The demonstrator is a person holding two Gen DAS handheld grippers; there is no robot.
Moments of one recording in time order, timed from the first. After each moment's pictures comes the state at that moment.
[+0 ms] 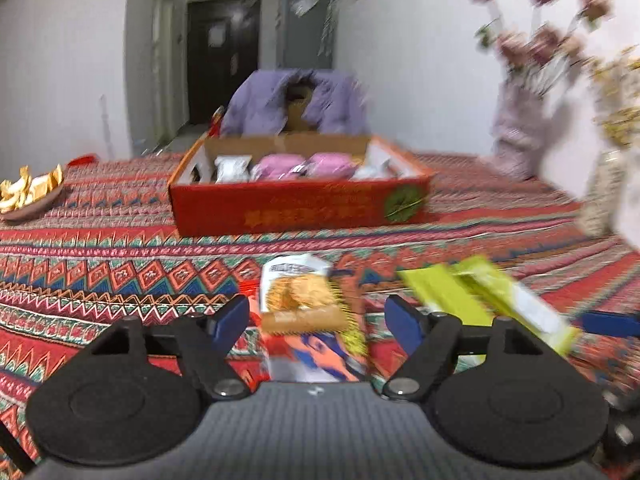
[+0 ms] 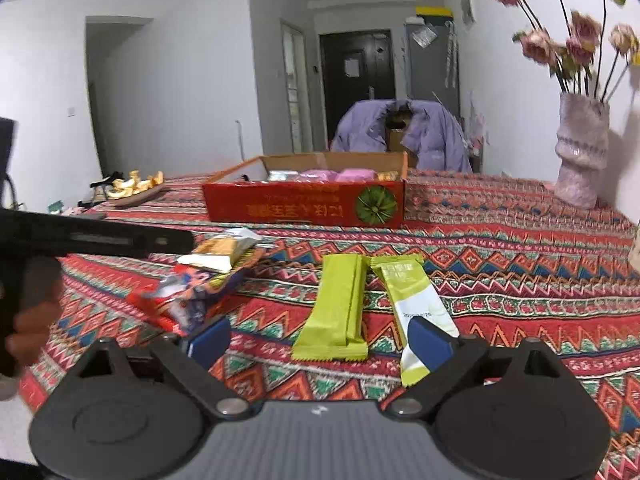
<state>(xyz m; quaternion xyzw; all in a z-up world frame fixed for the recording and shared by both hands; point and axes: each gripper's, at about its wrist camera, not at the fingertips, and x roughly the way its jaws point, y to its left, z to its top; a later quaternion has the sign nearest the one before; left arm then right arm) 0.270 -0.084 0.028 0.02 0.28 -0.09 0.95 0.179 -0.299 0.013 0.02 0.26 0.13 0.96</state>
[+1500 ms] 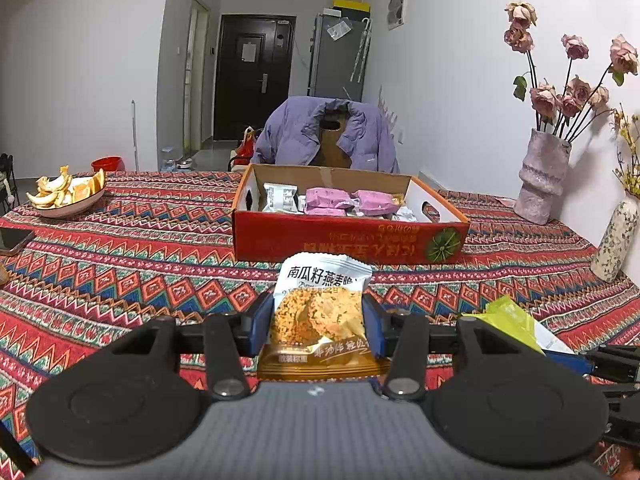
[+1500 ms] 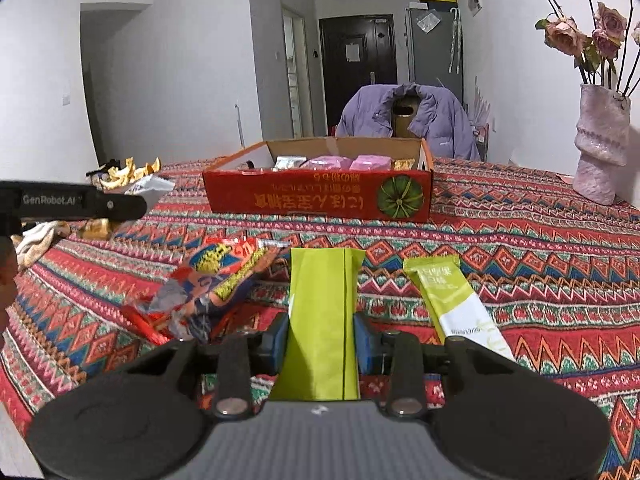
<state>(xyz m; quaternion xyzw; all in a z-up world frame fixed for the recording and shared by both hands) 0.248 -0.027 0.058 -0.03 0.24 -0.08 0.97 0.210 -0.268 0.012 0.03 0.27 0.15 0.95</state>
